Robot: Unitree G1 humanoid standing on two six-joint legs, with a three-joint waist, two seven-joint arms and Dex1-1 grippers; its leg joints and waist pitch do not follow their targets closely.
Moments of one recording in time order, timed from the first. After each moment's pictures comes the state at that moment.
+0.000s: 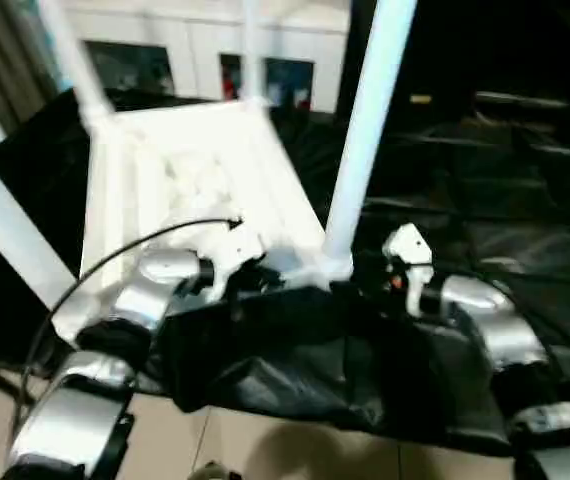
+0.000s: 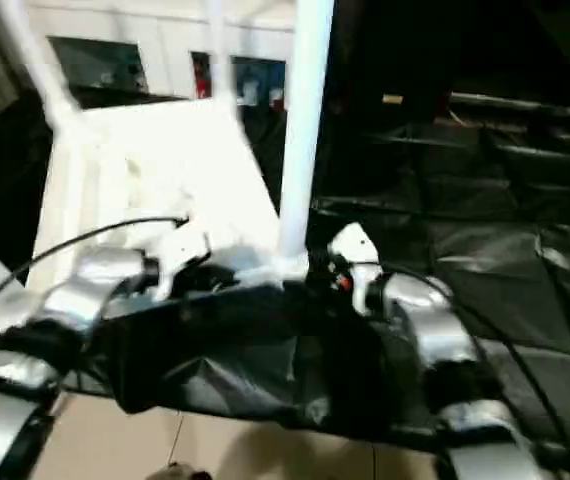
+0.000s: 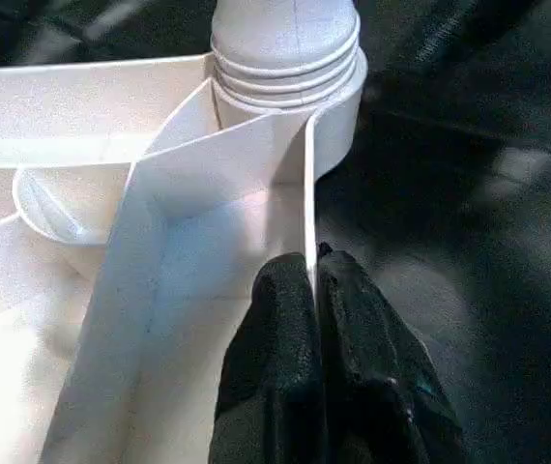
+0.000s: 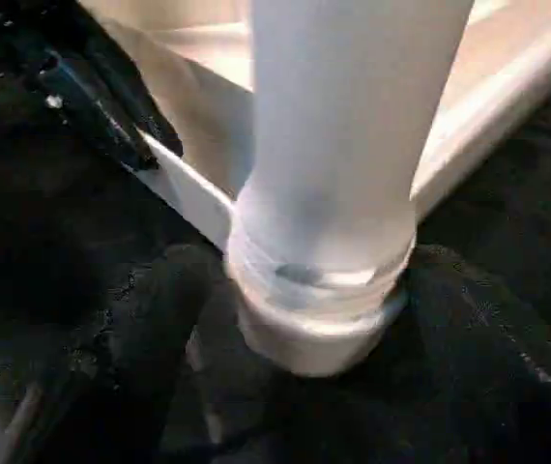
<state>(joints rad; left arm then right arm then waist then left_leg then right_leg) -0.68 0.30 -0.20 0.81 0.07 -0.09 -1.16 -0.50 -0.33 0.09 0.62 0.09 0.02 1.03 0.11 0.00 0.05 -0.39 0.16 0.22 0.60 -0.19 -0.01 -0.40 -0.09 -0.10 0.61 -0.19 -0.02</state>
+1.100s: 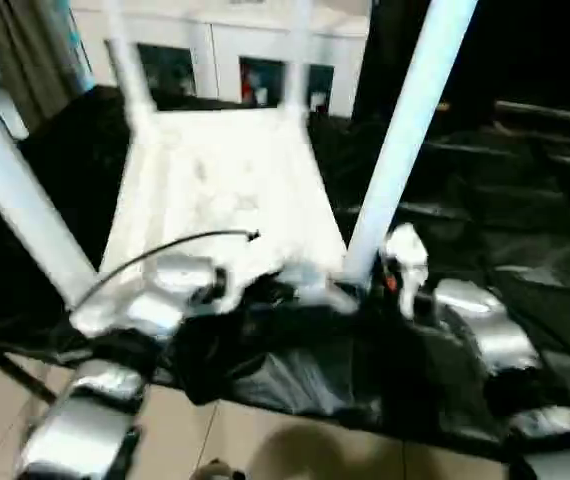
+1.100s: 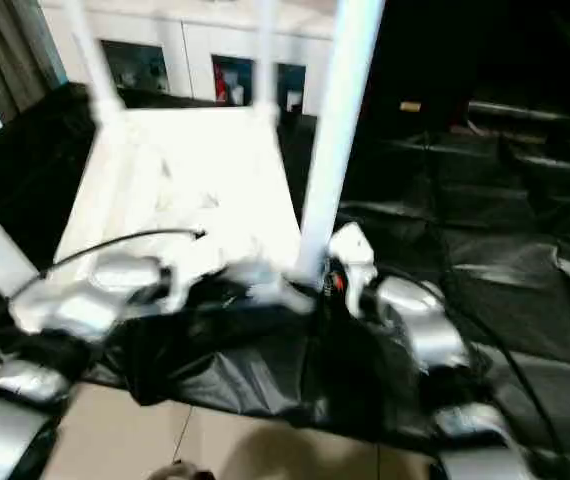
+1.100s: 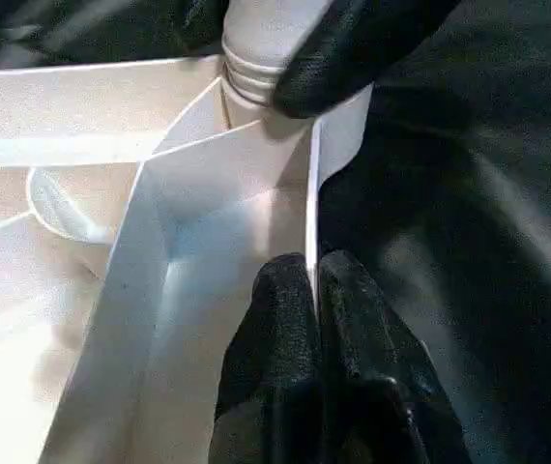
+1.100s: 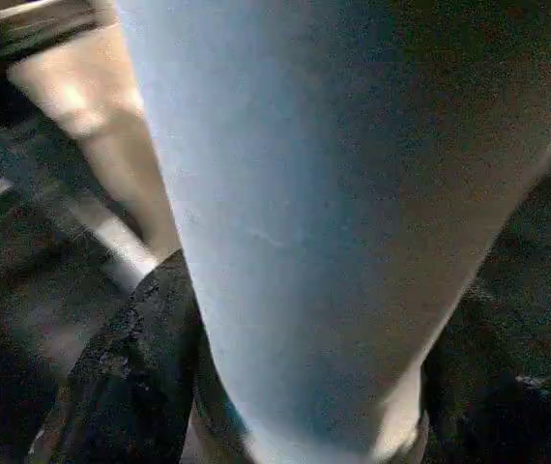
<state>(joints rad) -0.68 0.22 -0.23 0.80 0.13 -0.07 -1.01 -0.51 -0.24 0.05 0.68 0.10 0.03 0.78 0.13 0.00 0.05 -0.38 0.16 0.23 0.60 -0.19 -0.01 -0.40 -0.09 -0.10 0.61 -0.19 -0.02</state>
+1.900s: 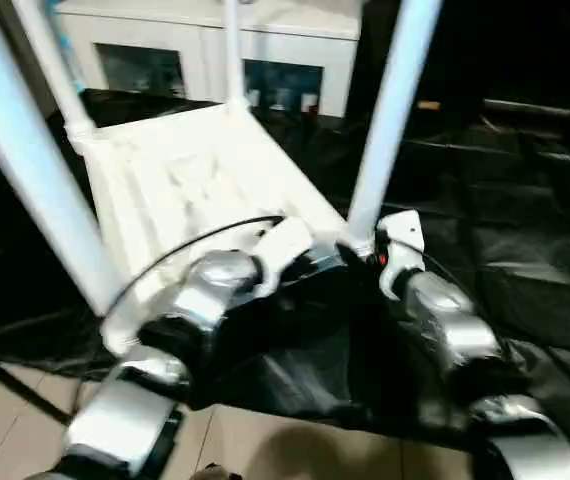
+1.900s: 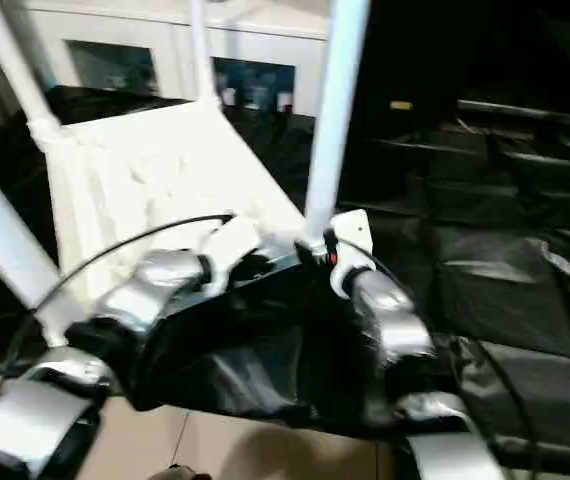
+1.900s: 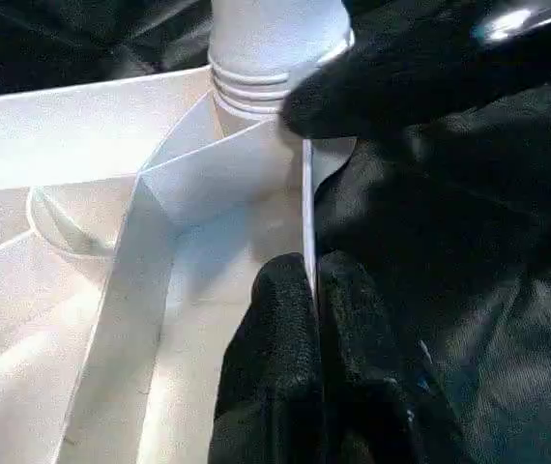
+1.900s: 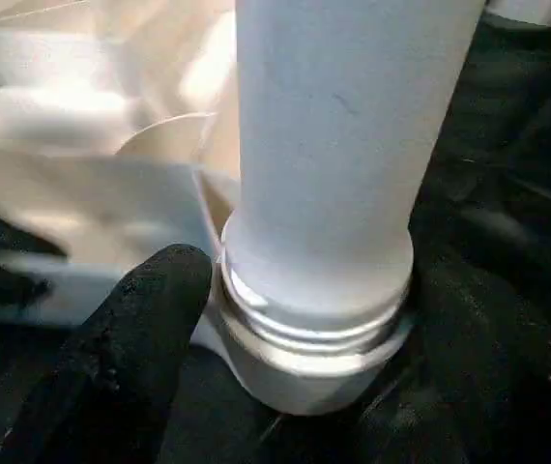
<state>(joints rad) -0.73 0.16 -0.21 0.87 0.15 -0.03 -0.83 -0.53 -0.18 0.02 0.72 0.05 0.01 0.58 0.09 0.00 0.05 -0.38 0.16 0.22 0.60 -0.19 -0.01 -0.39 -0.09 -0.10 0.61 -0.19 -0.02</state>
